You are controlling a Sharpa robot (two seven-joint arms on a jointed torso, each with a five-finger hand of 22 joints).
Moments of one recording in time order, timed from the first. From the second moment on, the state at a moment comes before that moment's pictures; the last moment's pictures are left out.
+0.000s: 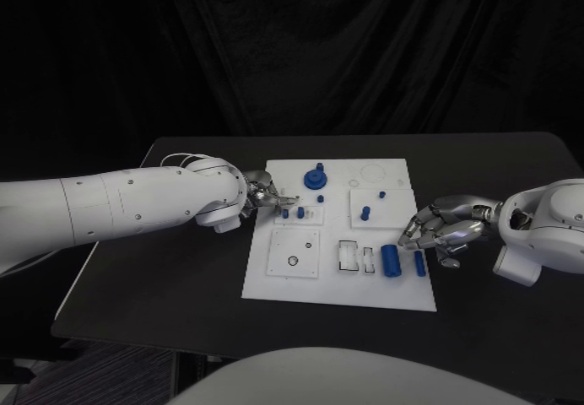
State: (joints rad) left arm 1.26 -0.84 -0.21 1.46 -1.00 -0.08 -0.43; left_hand 1.00 0.13 -0.02 0.29 0.31 0.90 0.06 0.33 1.07 1.46 -0.01 1.57 1.31 1.47 -0.06 1.57 1.31 0.08 1.41 0.05 1.14 1.31; right arm 1.39 -0.95 -0.25 1.63 -0.59 0.24 -0.29; right_hand 1.40 0.04 0.20 0.13 0.40 0.59 0.15 0.69 0.07 1.20 0.07 1.44 1.15 1.40 0.00 1.28 1.17 0.15 1.21 0.11 0.85 1.11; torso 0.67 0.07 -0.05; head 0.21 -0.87
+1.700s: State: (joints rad) left arm 1.26 -0.87 -0.21 1.55 -1.09 -0.09 -0.46; left_hand 1.16 0.10 -0.02 0.28 0.44 0.88 0.06 0.34 1.03 1.46 -0.01 1.57 1.31 1.47 -0.06 1.57 1.31 0.08 1.41 0.05 1.14 1.31; right arm 1.39 -0.95 -0.25 1.63 -0.59 0.24 -0.30; right_hand 1.40 0.04 0.21 0.14 0.41 0.59 0.15 0.69 0.07 1.20 0.07 1.44 1.15 1.40 0.00 1.28 1.17 0.15 1.21 0.11 0.85 1.11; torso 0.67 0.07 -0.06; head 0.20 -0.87
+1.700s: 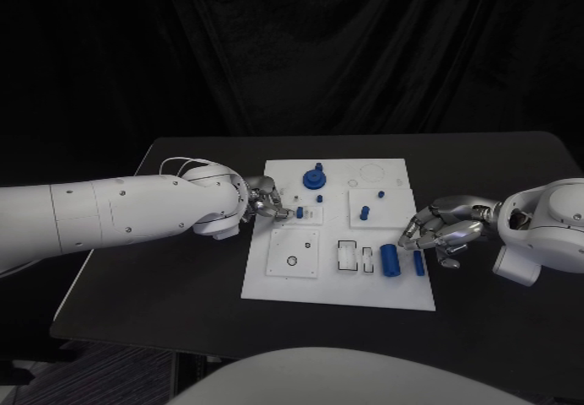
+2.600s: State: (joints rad) left arm 1.26 -0.86 -0.21 1.53 -1.09 -0.09 -0.45; left_hand 1.27 0.01 0.30 0.26 0.61 0.86 0.06 0.38 1.03 1.46 -0.02 1.57 1.31 1.47 -0.07 1.57 1.31 0.08 1.40 0.04 1.13 1.31; right arm 1.39 -0.95 -0.25 1.63 -0.59 0.24 -0.31; right_hand 1.39 0.04 0.21 0.14 0.42 0.59 0.15 0.69 0.07 1.20 0.07 1.44 1.15 1.39 0.00 1.27 1.16 0.15 1.21 0.11 0.84 1.10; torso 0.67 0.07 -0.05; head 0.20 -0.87
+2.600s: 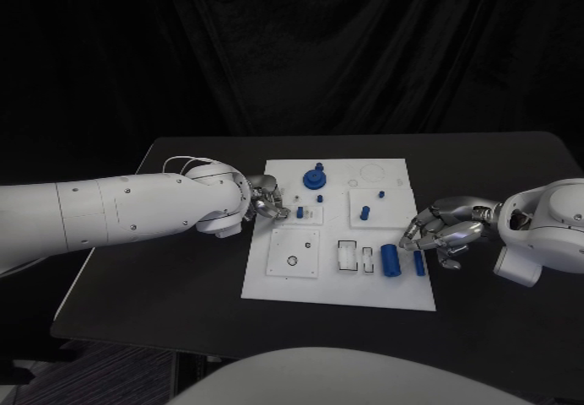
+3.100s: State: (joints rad) left arm 1.26 -0.88 -0.21 1.54 -1.09 -0.12 -0.43; left_hand 1.24 -0.05 0.42 0.24 0.64 0.86 0.06 0.41 1.05 1.46 -0.02 1.57 1.31 1.47 -0.07 1.57 1.31 0.08 1.40 0.04 1.14 1.31; right arm 1.38 -0.95 -0.25 1.63 -0.59 0.26 -0.32; right_hand 1.40 0.05 0.21 0.14 0.42 0.59 0.15 0.69 0.07 1.19 0.07 1.44 1.13 1.39 0.00 1.26 1.15 0.16 1.20 0.11 0.82 1.09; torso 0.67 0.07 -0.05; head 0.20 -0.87
